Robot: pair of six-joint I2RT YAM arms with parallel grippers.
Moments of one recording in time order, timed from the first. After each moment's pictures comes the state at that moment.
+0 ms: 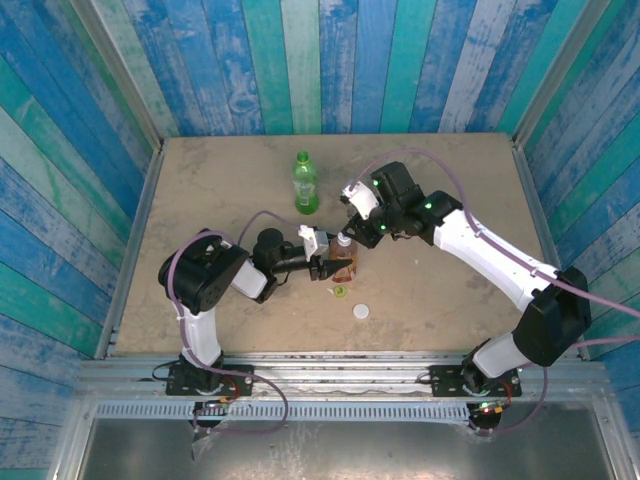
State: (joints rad) left arm -0.55 1.89 0.51 1.32 0.81 0.07; right arm 0.65 1.50 1.30 -0.67 -0.28 -0.16
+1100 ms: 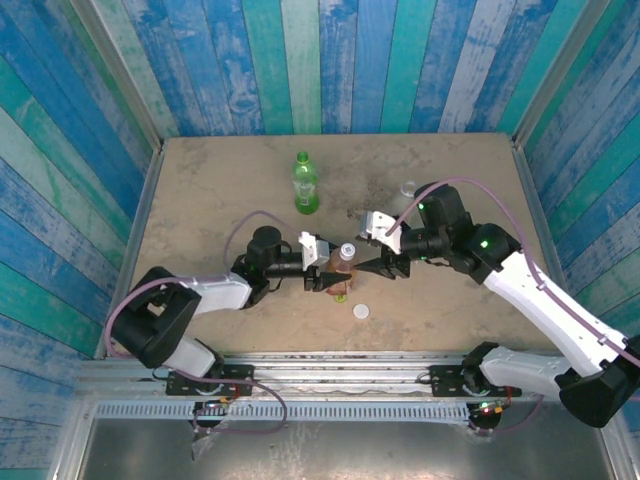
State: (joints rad) left arm -0.62 1.47 0.47 0.81 0.85 0.22; right arm 0.65 1.13 1.13 -0.70 -0.60 -0.59
